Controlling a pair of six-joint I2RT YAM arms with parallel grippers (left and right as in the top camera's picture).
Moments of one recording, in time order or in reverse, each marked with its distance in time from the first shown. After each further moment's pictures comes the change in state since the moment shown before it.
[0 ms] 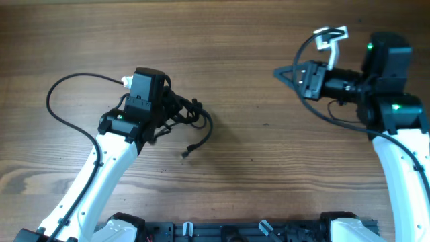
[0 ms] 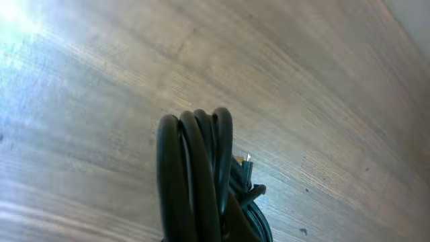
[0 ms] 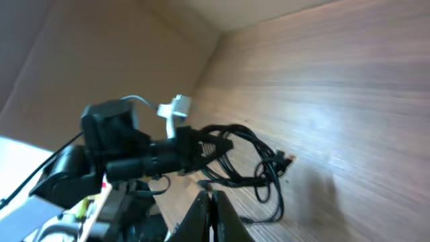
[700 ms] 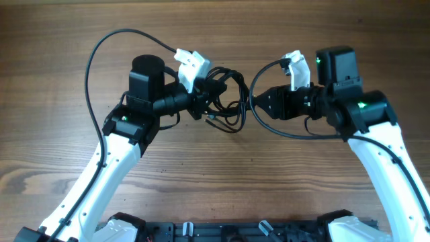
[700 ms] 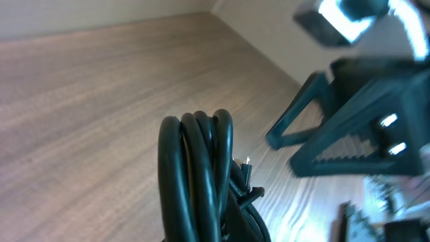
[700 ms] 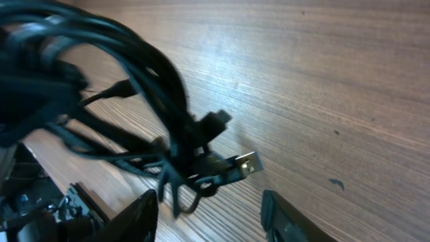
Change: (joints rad) left arm -0.035 0.000 -0.006 0.459 0.745 0.718; right arm 0.238 0.058 0.003 -0.275 0.510 -0.220
